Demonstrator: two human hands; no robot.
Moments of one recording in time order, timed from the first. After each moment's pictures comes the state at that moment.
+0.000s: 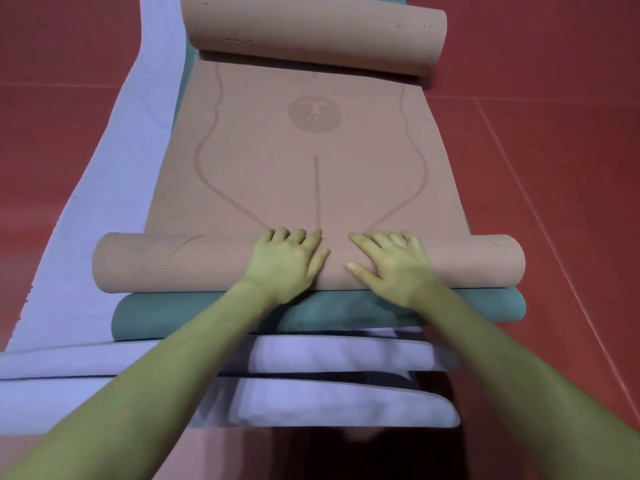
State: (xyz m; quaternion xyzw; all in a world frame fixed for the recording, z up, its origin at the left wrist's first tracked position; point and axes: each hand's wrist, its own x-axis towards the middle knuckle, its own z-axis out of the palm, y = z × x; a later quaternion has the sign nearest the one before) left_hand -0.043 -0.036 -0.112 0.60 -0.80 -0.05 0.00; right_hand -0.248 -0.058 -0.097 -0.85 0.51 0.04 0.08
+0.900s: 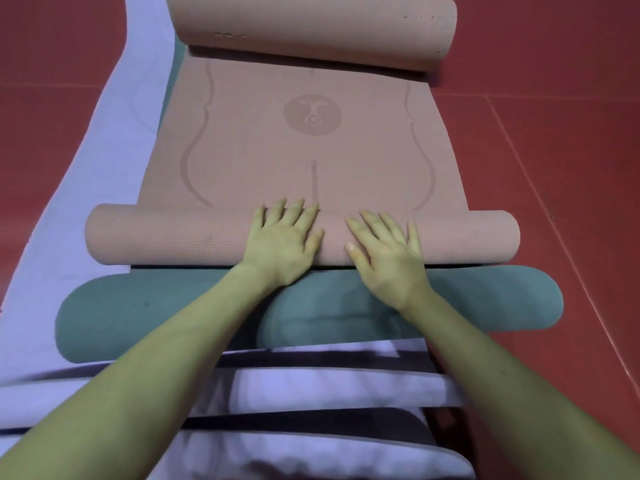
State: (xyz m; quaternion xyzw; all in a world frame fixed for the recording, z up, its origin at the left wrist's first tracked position) left_hand -0.044 -0.097 -0.117 0.66 -0.74 -0.12 -0.02; right_hand -0.229 -0.094 -0.118 -0.81 0.58 -0.05 0.09
